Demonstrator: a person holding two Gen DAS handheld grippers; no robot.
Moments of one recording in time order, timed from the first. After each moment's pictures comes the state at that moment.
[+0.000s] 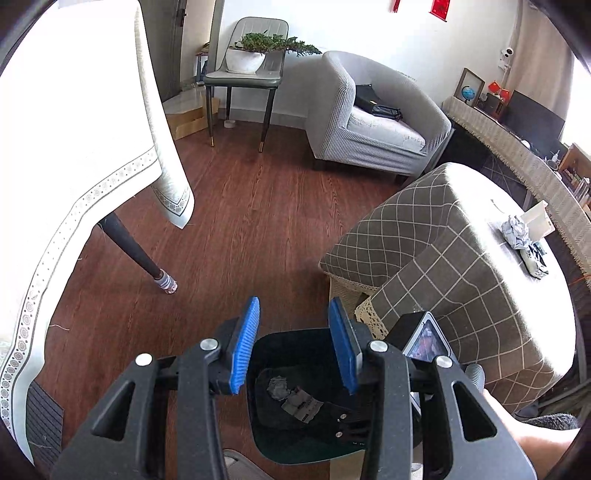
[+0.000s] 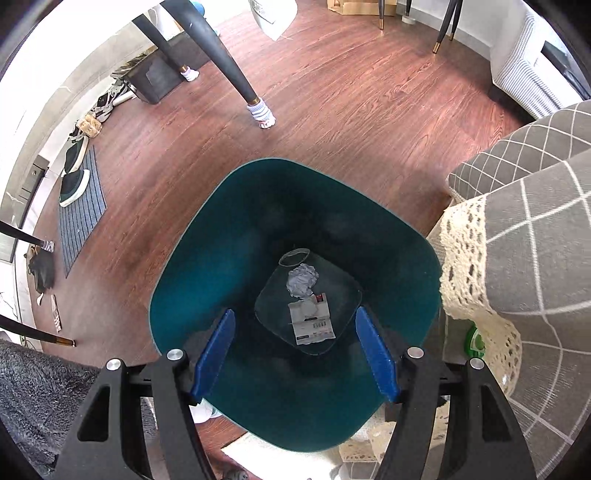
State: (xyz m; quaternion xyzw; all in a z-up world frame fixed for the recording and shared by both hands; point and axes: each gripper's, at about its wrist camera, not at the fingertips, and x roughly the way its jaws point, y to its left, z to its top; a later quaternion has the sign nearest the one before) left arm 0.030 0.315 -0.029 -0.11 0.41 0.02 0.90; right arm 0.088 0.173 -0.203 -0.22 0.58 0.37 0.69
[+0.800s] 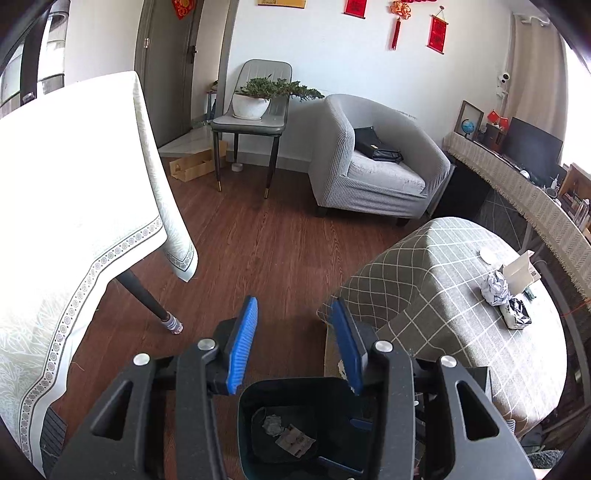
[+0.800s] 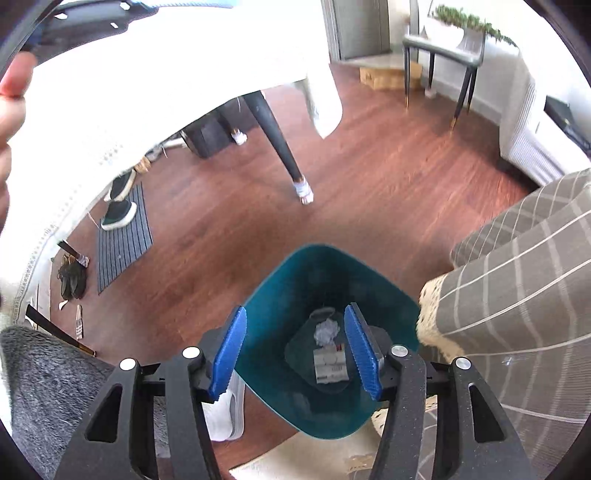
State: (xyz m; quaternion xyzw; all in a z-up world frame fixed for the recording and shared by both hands) left arm 0.035 0.298 0.040 -0.10 0.34 0.05 0.93; right arm 0.057 0.154 -0.091 -0.17 0.47 0.46 0.74
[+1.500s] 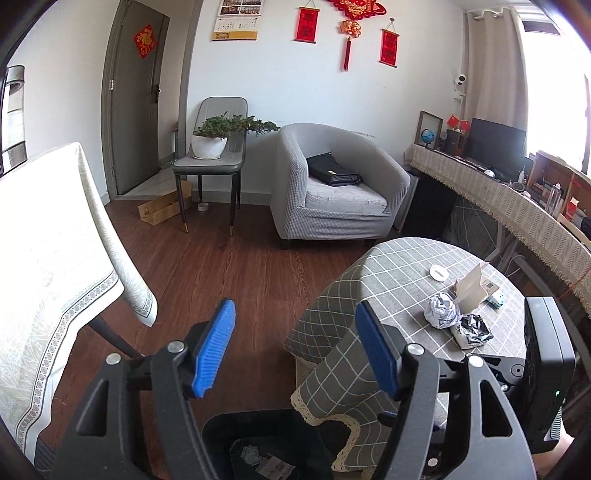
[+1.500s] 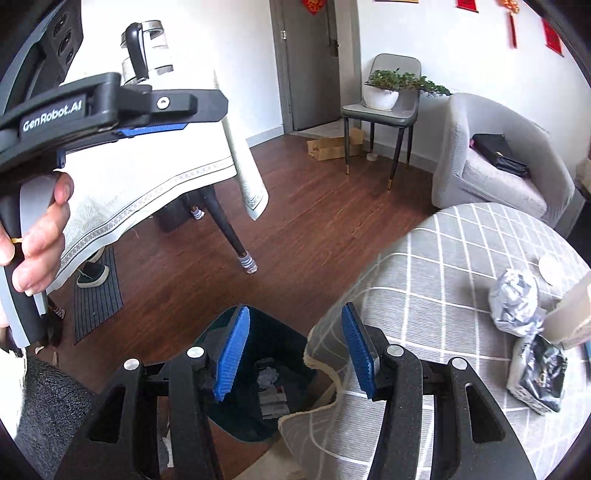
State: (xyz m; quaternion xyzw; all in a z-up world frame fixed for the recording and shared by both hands) left arm 0.047 0.214 0.074 -0.06 0.28 -0.01 0.96; right arm 0.094 0.035 -0.006 -0.12 0.36 0.40 0.83
